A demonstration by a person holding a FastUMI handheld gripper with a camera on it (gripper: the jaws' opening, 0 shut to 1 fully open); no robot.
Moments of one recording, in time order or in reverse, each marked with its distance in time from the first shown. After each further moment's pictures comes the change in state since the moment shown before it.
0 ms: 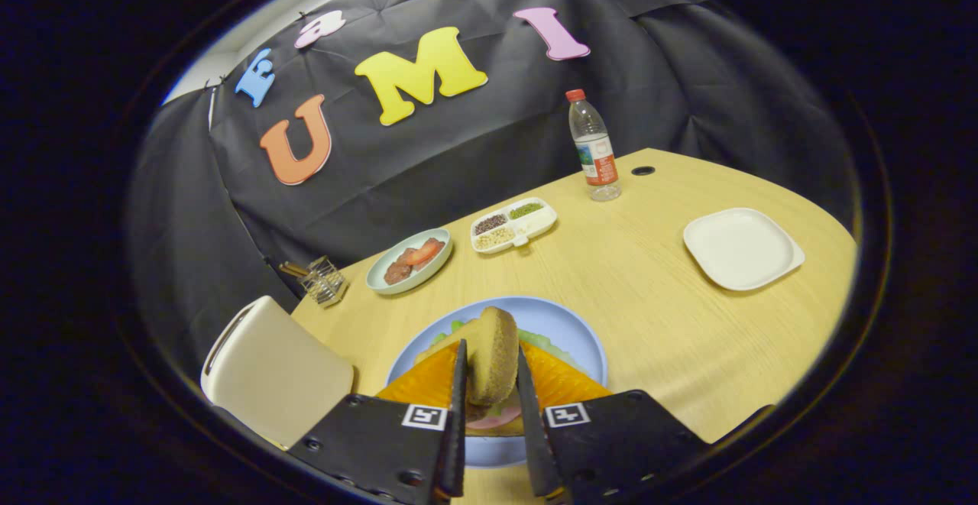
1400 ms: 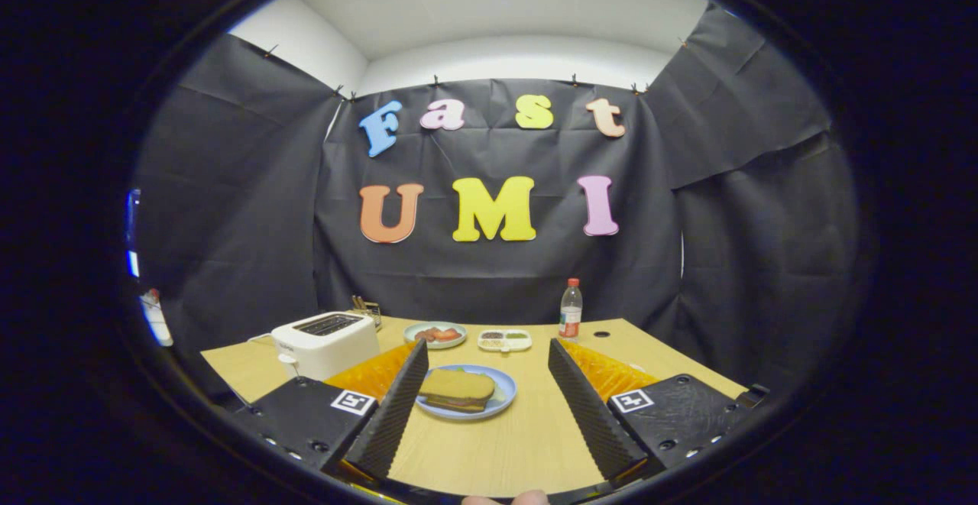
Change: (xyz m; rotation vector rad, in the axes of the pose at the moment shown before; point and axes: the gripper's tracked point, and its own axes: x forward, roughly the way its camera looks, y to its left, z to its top) arm -0.304 0.006 0.038 -0.426 -0.516 0.049
